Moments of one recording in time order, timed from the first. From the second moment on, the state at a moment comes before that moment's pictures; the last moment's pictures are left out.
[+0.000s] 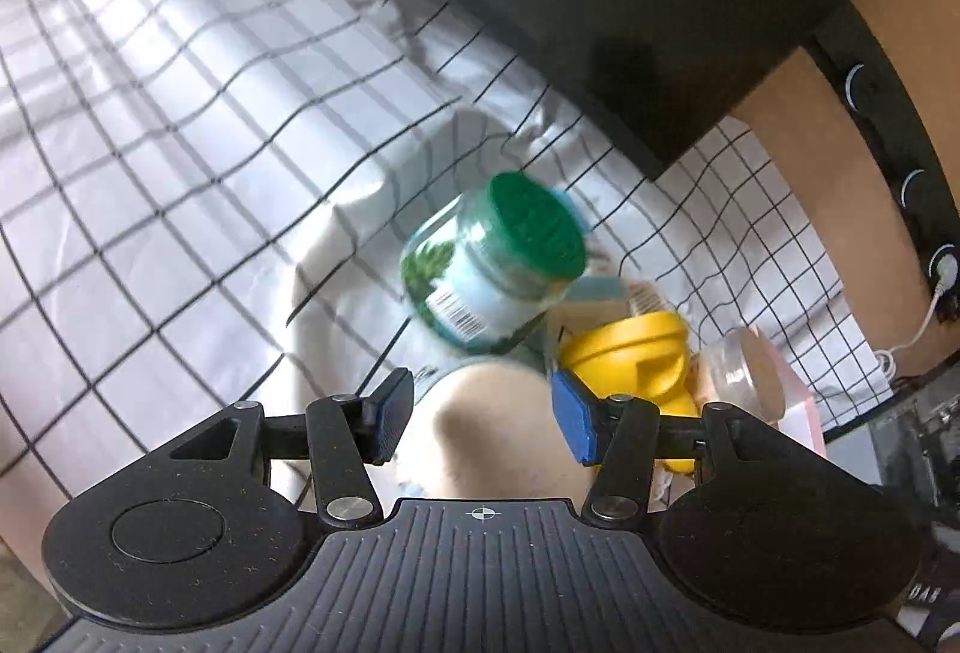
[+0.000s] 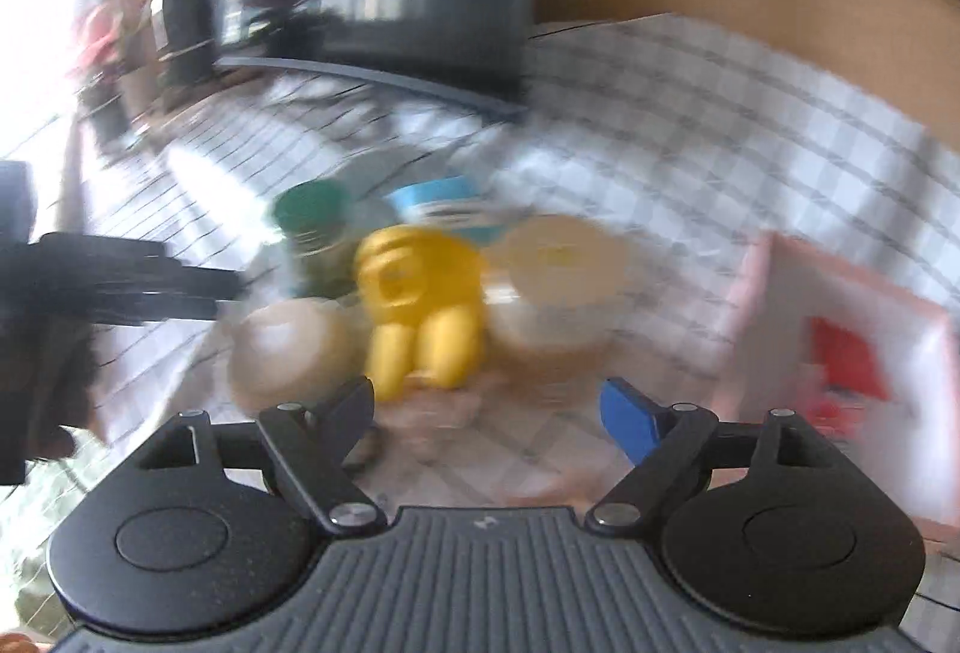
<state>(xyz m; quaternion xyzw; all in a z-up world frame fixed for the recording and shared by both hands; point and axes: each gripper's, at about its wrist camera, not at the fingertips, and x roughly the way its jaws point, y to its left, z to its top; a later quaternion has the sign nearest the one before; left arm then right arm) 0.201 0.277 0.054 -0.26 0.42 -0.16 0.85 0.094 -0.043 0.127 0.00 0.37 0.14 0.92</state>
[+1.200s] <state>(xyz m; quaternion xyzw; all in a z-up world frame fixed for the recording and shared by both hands) 0.226 0.241 0.047 -0.22 0.46 -0.23 0.83 0.121 0.051 0.064 -0.07 0.40 0.18 0.90</state>
